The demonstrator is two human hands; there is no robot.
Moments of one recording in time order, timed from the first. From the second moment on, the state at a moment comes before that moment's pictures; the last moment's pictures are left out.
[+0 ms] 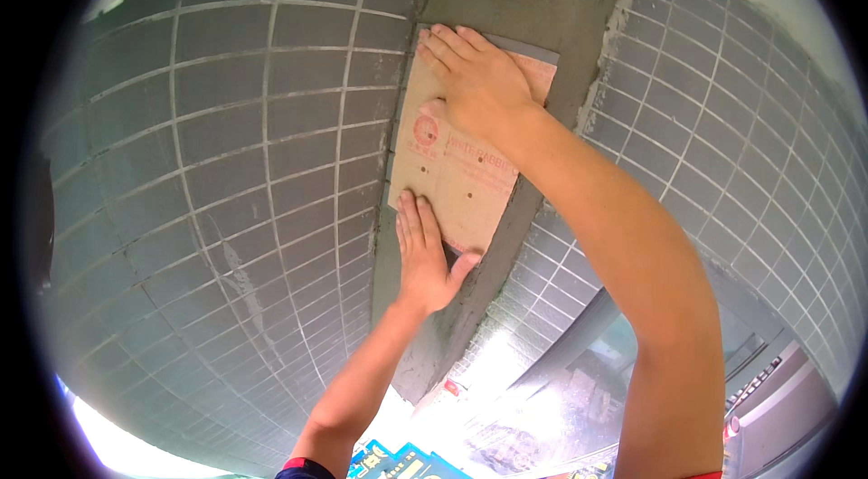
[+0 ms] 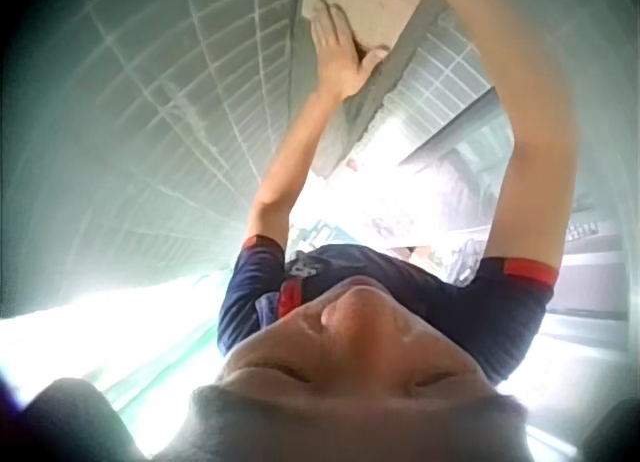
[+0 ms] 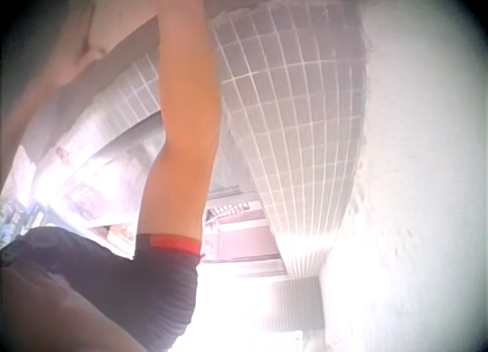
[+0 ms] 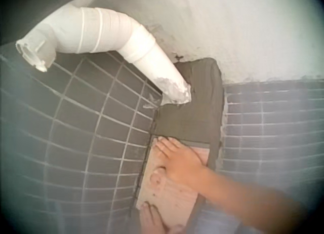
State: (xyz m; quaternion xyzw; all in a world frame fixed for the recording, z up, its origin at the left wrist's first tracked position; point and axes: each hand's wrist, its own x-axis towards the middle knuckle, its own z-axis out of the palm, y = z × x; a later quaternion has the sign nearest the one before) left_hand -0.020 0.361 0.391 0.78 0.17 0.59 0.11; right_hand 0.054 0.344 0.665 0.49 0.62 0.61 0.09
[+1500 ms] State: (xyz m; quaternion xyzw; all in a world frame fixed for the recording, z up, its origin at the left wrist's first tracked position) left_hand -0.014 0.430 0.540 0.77 -0.04 0.63 -0.11; right_hand 0.058 0.164 0.625 0.50 0.68 0.51 -0.15
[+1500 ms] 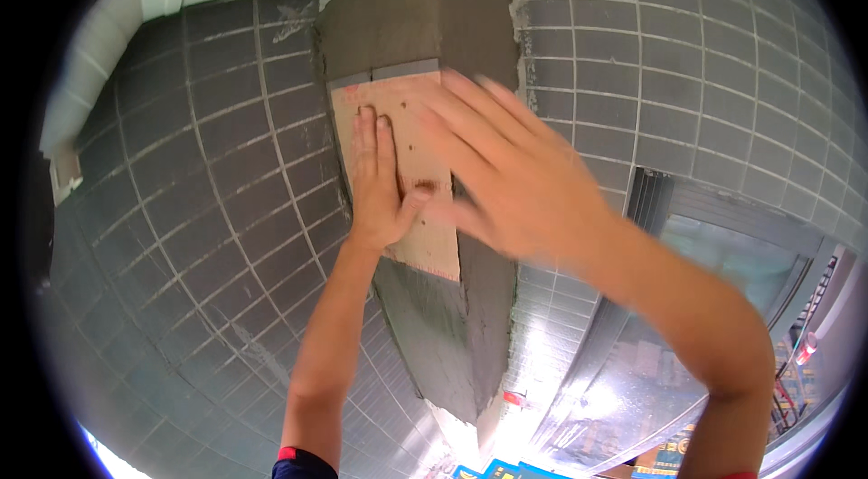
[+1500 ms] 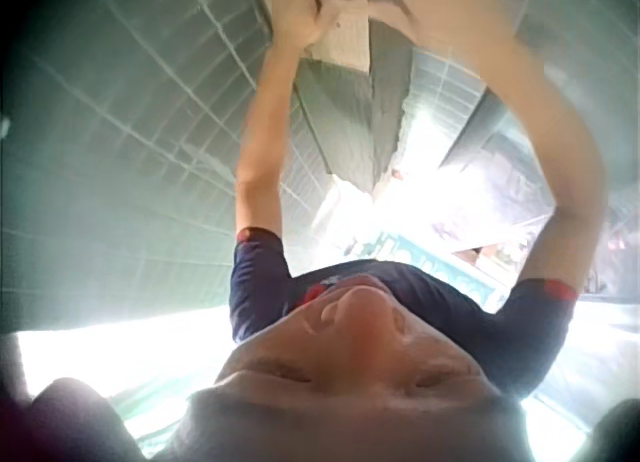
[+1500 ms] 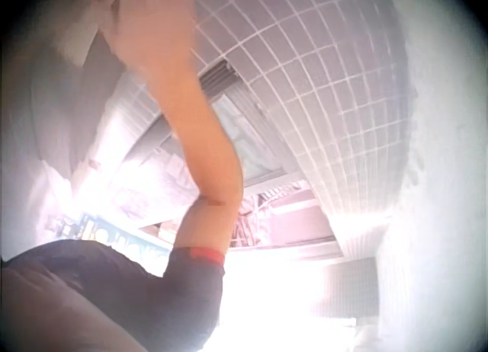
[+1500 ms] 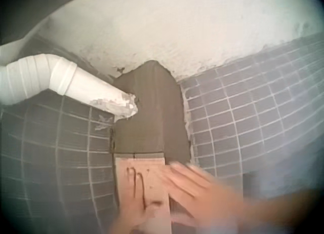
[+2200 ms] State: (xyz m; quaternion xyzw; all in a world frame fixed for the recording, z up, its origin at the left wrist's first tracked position) left_hand -0.006 0.422 0.546 0.78 -0.04 0.60 -0.17; right_hand 0.163 0.008 0.317 0.81 0.52 0.12 -0.26
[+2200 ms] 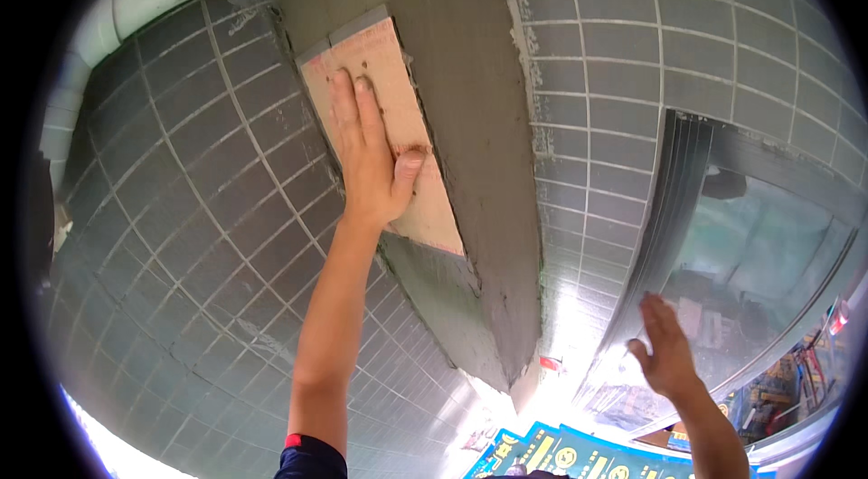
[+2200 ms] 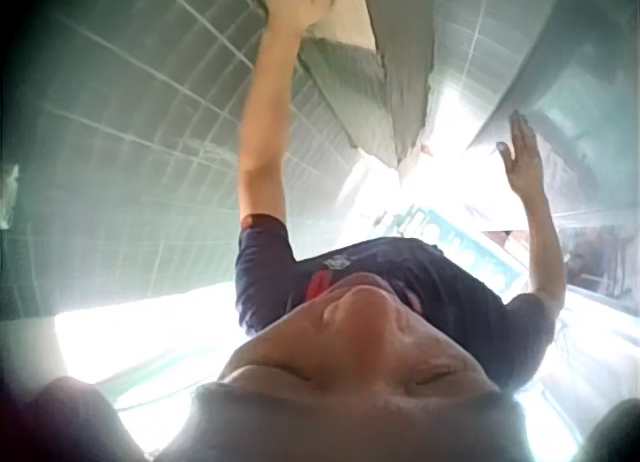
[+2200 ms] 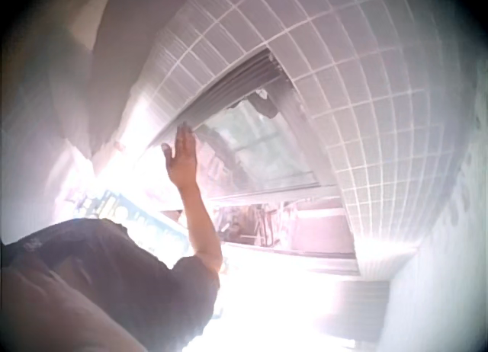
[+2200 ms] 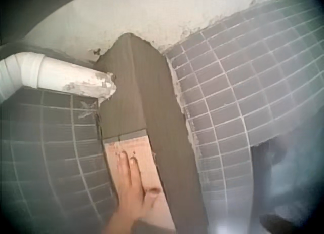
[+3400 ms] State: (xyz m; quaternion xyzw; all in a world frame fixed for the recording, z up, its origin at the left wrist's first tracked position) left_hand 0.015 0.375 0.556 0.77 -0.01 0.64 -0.07; right_hand 0.048 -0.147 0.040 0.90 0.20 -0.36 -0.16
